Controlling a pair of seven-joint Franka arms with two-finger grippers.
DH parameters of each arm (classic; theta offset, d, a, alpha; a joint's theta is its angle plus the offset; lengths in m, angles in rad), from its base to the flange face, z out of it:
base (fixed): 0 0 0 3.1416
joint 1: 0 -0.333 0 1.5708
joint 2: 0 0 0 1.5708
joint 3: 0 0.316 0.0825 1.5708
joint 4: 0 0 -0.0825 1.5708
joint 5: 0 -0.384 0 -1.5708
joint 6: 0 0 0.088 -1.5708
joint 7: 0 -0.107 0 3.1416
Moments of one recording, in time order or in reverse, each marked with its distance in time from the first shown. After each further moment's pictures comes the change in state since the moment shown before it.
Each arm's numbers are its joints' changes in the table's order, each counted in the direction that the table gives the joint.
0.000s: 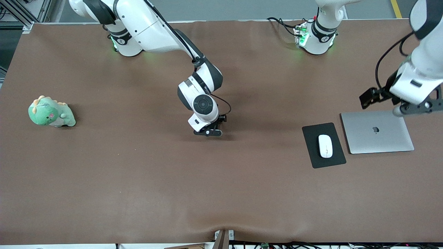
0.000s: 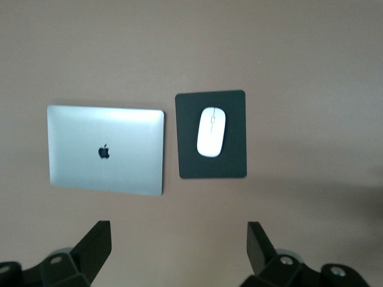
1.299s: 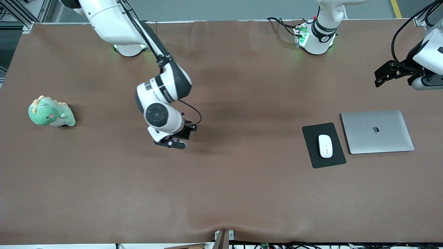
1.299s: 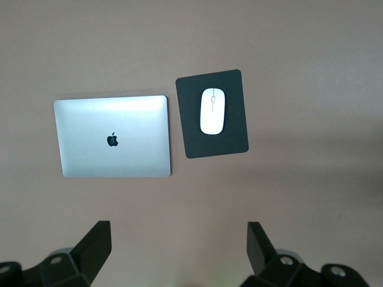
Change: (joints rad) left arm 0.194 -0.050 0.250 0.024 0.035 -0.093 -0.151; right arm 0.200 -0.226 -0.054 -0.081 0.004 -0.199 0.123
